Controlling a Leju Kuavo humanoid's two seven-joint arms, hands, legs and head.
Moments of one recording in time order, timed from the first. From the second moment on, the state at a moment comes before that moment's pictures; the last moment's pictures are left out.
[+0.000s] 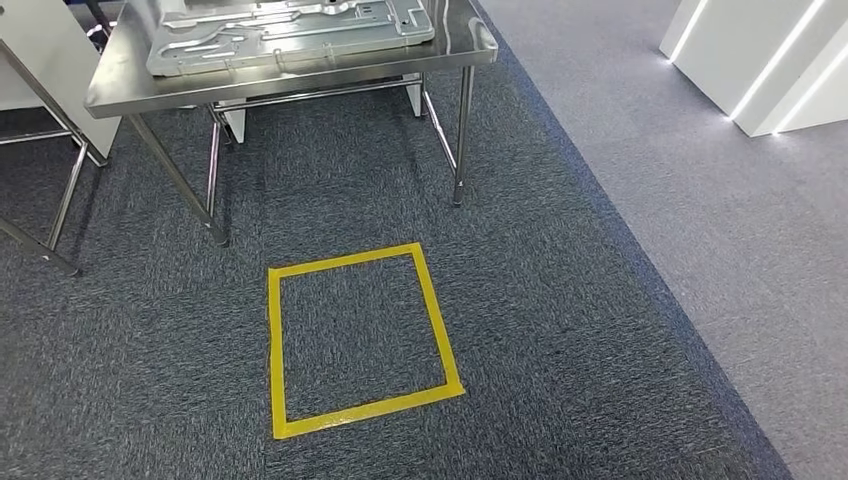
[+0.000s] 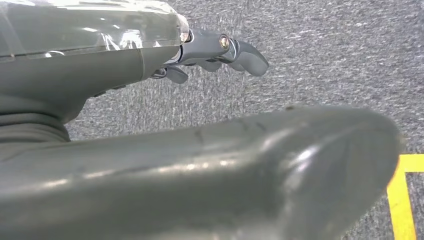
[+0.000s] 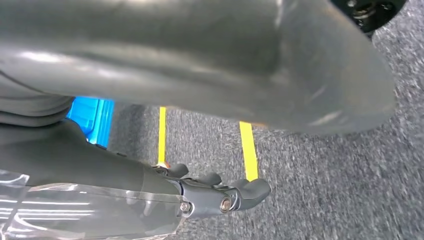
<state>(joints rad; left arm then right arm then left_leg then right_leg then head) -0.11 0.14 -1.34 -0.10 1.51 0.34 -0.45 -0.06 0.11 -0.93 -0.20 0.91 0.06 0.07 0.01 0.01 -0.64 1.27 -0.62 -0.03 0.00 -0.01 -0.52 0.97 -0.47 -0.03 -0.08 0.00</state>
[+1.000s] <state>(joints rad) -0.12 0.13 -1.34 -0.10 1.51 0.34 -0.50 -0.06 0.10 -0.93 -0.20 0.92 0.06 0.08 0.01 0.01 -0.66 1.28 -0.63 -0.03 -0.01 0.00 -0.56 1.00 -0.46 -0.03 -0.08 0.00</state>
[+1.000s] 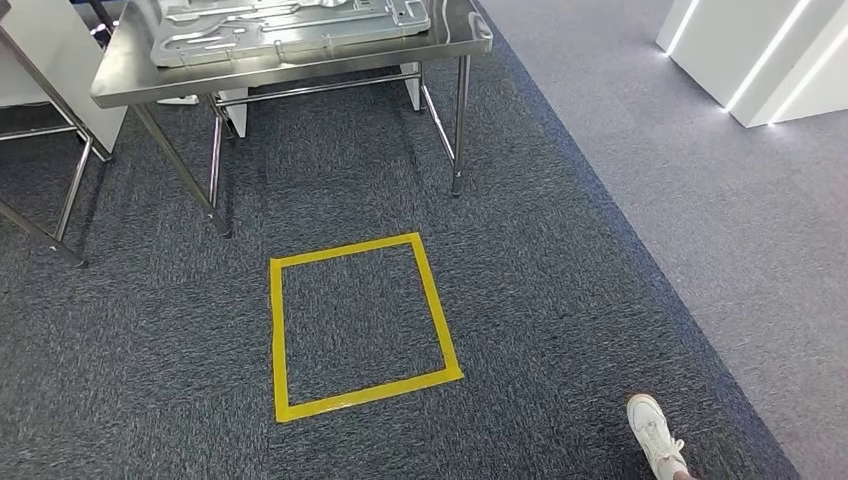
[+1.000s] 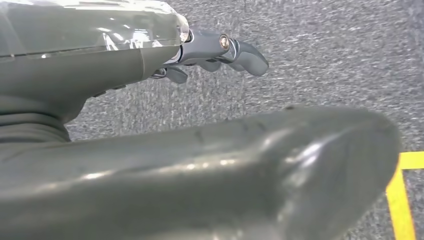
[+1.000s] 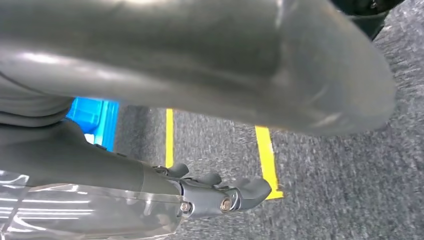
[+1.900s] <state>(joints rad) -0.13 0.11 -1.37 -0.10 1.51 0.33 -0.45 -0.06 0.09 -0.92 -0.20 0.98 0.07 0.15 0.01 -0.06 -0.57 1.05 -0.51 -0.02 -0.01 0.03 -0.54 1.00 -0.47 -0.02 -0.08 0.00</state>
